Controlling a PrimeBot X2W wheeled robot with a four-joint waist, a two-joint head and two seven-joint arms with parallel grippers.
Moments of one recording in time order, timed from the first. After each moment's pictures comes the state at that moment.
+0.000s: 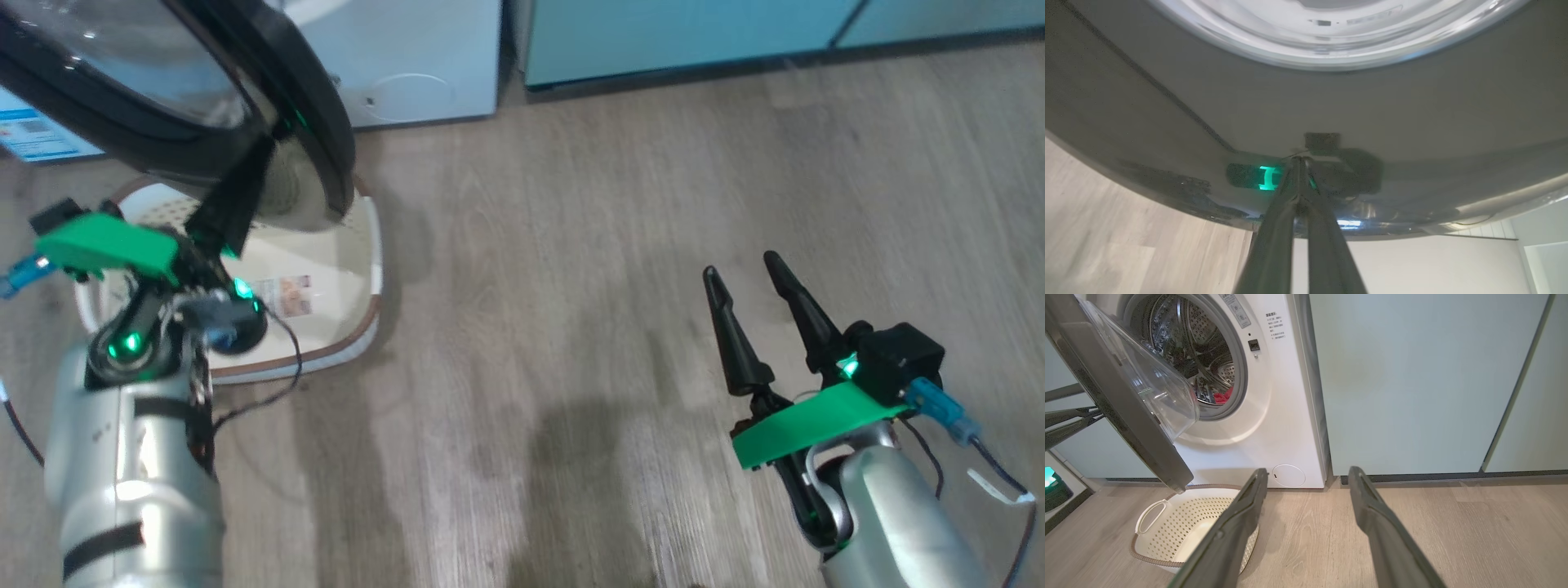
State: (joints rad) left arm -0.61 0.03 0.21 0.53 -1.53 -0.06 0.48; right arm -0.19 -0.06 0.15 0.22 0.27 0.13 -0.25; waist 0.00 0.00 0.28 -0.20
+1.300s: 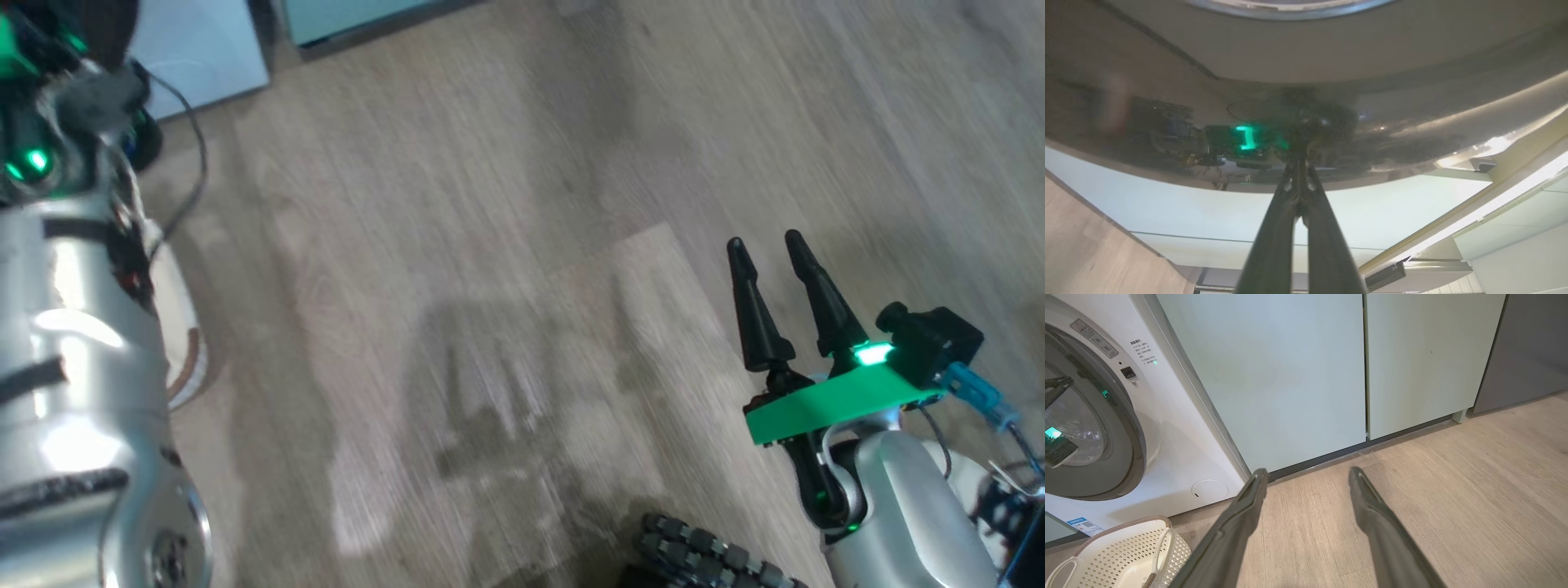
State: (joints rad) left arm -1.02 0.08 0.27 0.77 -1.51 -0.12 0.01; right arm -0.21 -0.05 0.12 0.22 0.41 0.13 -0.25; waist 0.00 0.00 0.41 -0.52
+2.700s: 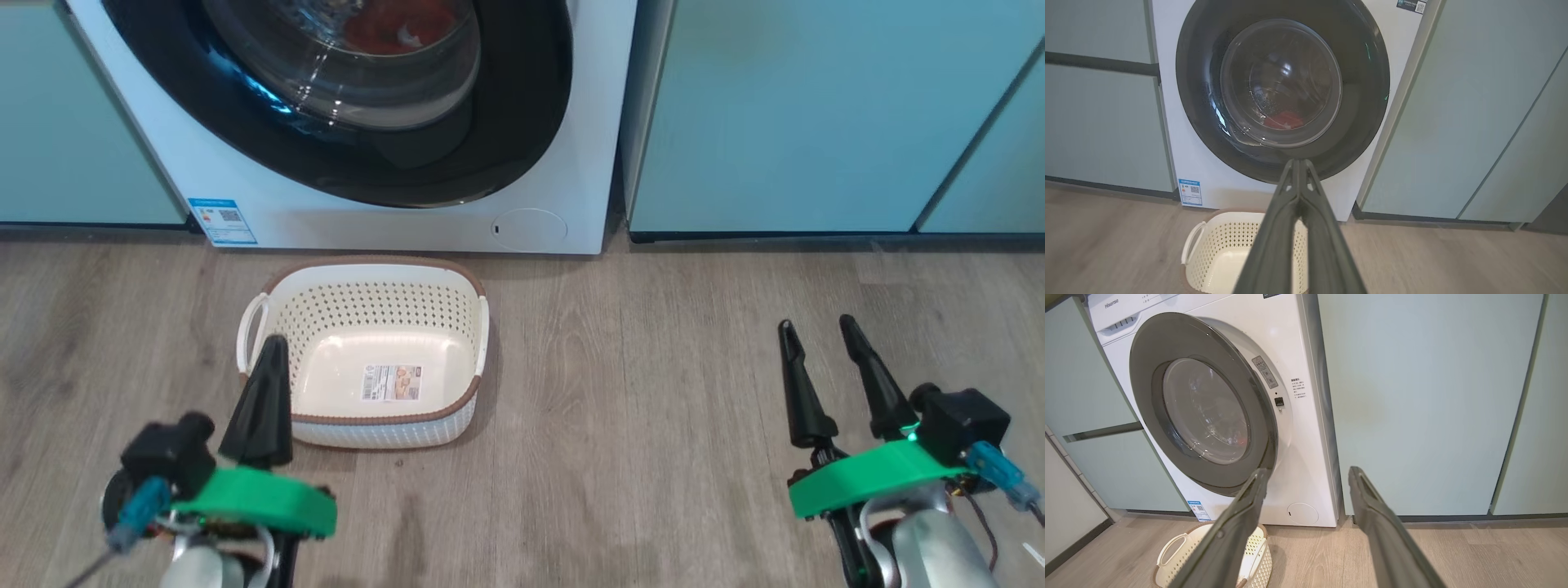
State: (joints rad) left arm -0.03 0.07 -0.07 0.10 -0.31 -0.02 -0.25; right arm -0.05 -0.05 -0.01 0.19 0.26 0.13 -0.25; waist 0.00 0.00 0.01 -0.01
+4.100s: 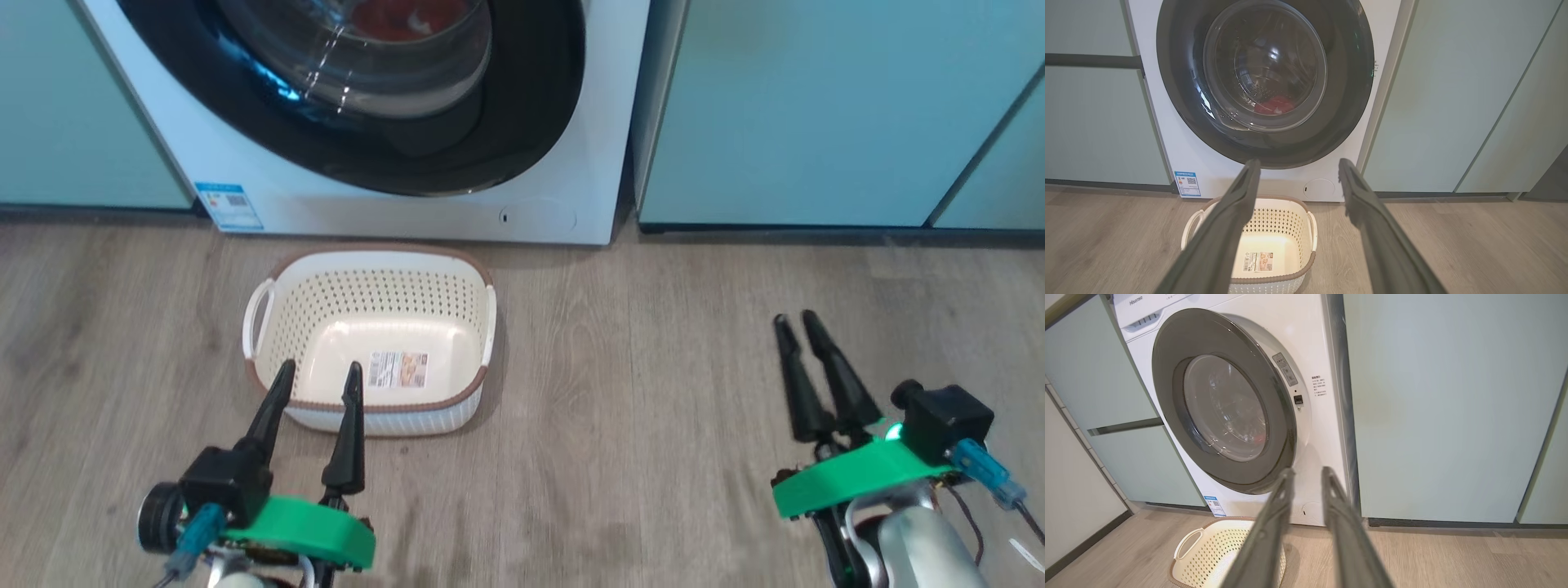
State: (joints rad) left arm 0.06 0.05 -0.13 0.03 -0.19 0.01 -0.25; right arm -0.04 -0.05 0.04 0.17 0.26 0.13 -0.25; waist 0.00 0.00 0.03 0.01
